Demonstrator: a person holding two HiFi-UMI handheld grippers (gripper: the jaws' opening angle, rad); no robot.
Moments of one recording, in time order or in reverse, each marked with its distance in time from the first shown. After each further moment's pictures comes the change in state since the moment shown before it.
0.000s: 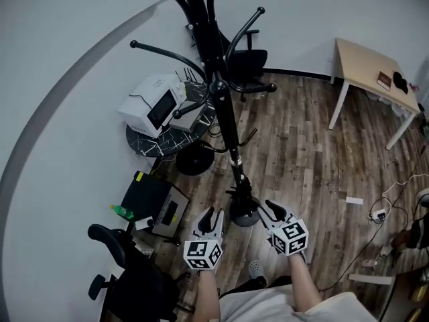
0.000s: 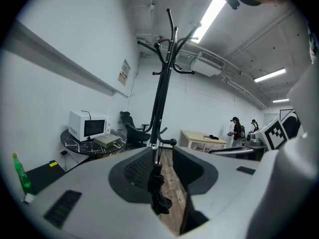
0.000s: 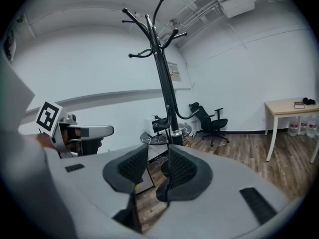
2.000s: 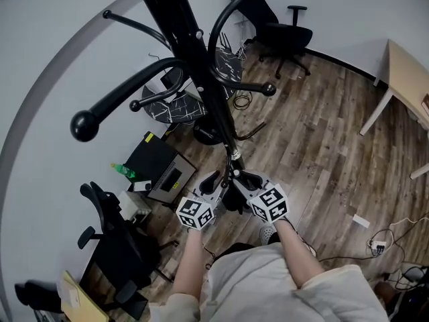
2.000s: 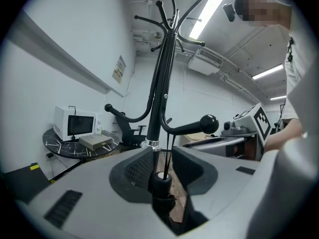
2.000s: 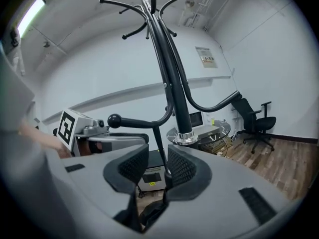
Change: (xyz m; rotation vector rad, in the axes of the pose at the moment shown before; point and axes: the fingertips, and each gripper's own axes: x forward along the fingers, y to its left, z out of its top) left arm 0.165 0.015 -0.045 0.027 -0.043 -0.042; right arm 0.146 -0.053 -0.001 -0.123 0.066 0.481
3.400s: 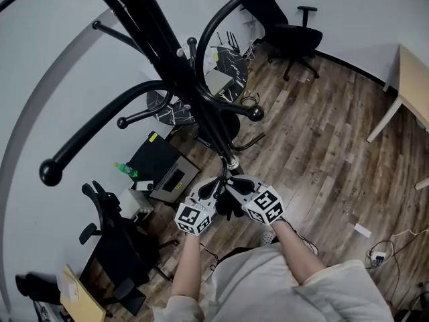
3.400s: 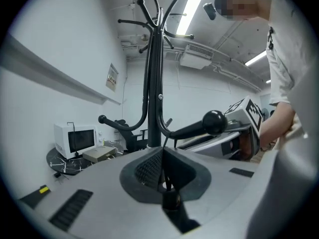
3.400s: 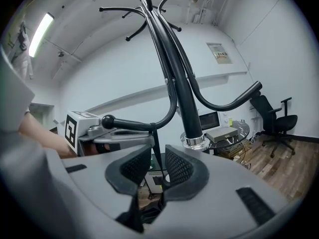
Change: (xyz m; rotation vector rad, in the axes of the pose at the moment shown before) left arm 0.015 0.004 0.012 0.166 -0.016 0.031; right arm 0.025 0.000 0.007 -0.037 -0.015 0.198
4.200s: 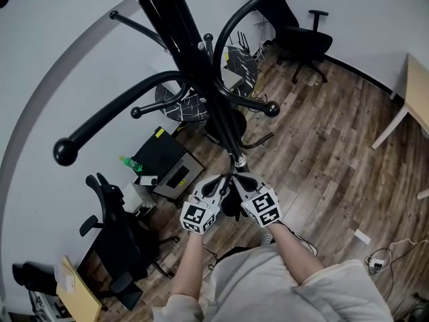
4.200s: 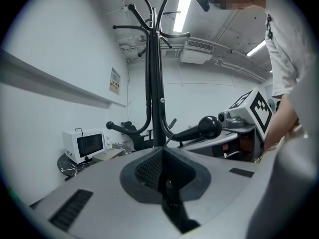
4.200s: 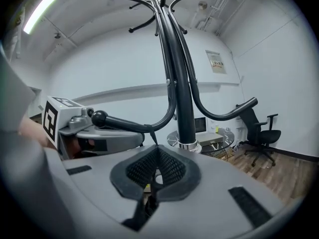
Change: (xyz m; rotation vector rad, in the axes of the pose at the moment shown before) left arm -0.010 0.005 0.003 0.062 0.020 0.081; right arm 0.006 -0.008 0.002 -0.080 0.012 -0.171
